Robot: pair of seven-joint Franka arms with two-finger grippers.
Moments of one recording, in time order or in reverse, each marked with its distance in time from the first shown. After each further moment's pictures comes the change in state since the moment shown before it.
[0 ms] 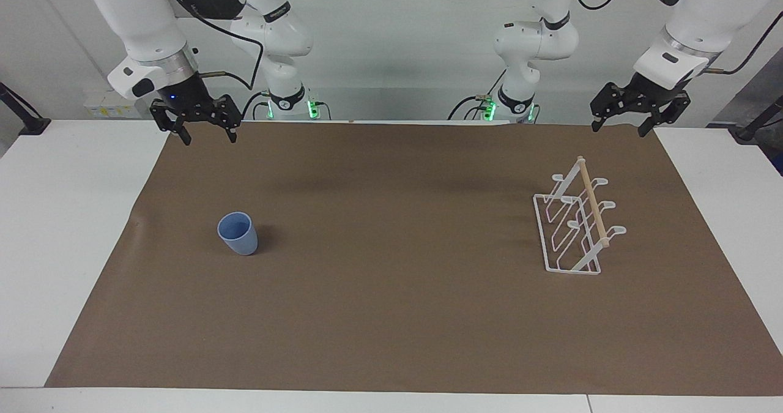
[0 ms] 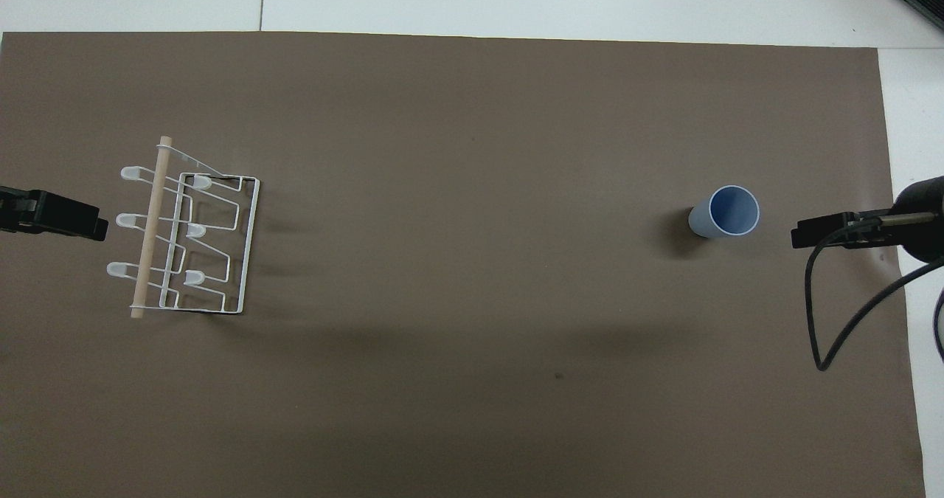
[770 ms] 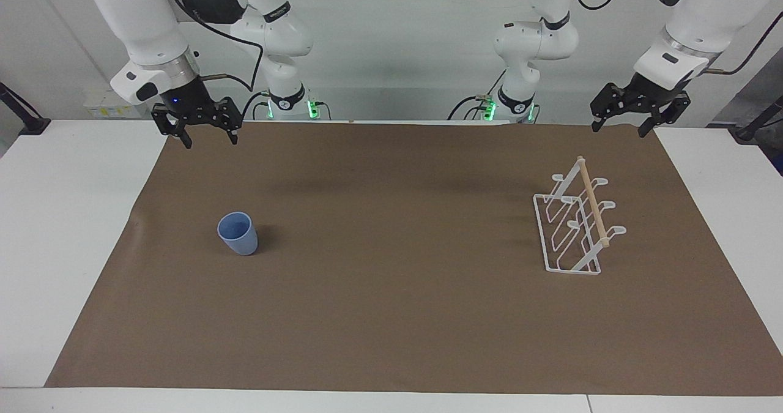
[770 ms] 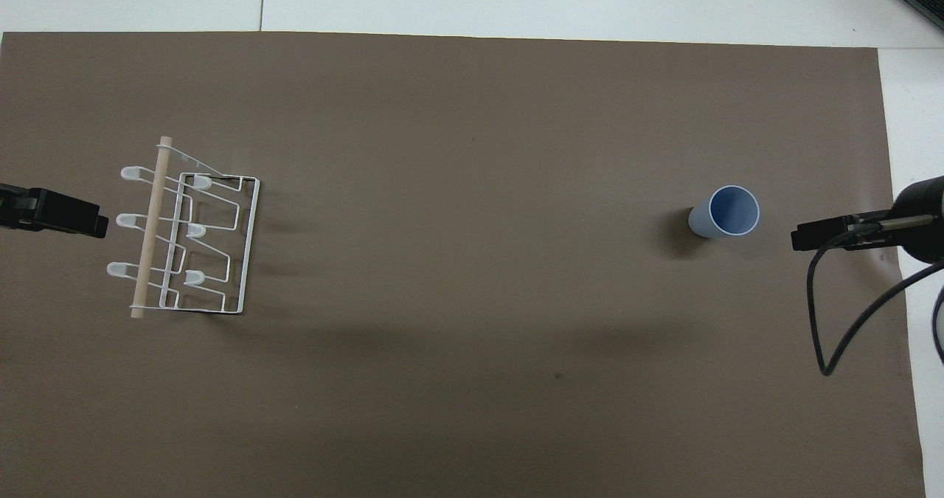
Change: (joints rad) left arm 0.001 0.000 0.001 -0.002 0.000 -0.001 0.000; right arm 0.000 -0.008 0.000 -0.074 0.000 0.072 -0.067
